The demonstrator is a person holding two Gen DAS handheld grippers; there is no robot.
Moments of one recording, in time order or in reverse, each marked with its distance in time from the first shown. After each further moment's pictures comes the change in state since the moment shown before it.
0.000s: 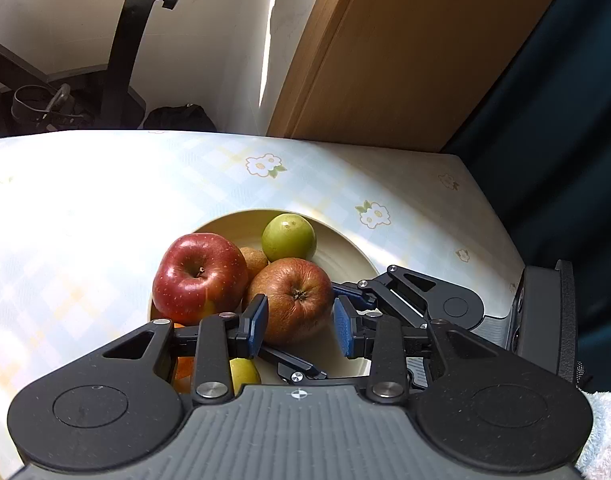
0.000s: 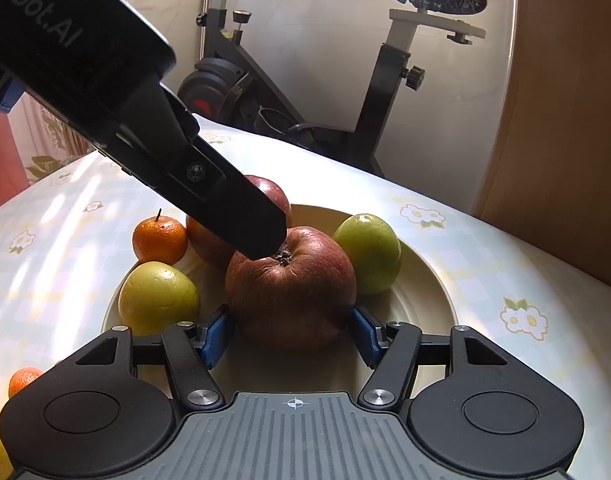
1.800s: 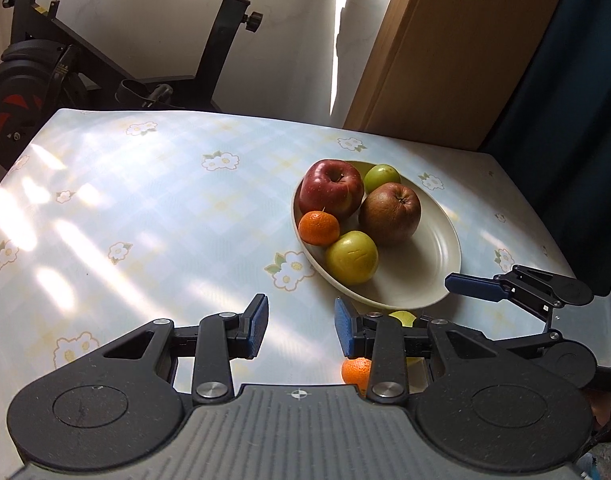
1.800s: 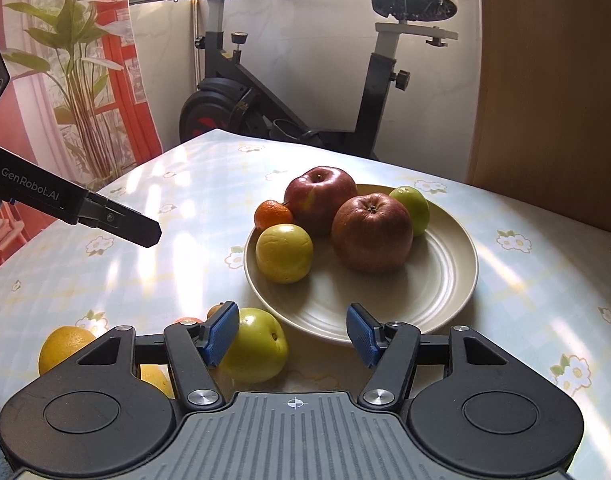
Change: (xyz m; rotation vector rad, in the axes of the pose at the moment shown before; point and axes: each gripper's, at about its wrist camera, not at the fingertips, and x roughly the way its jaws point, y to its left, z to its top) left arm -0.092 0.044 -0.100 -0.016 -0.097 0.137; right arm -0.085 0.070 -0.031 0.123 -0.026 -0.008
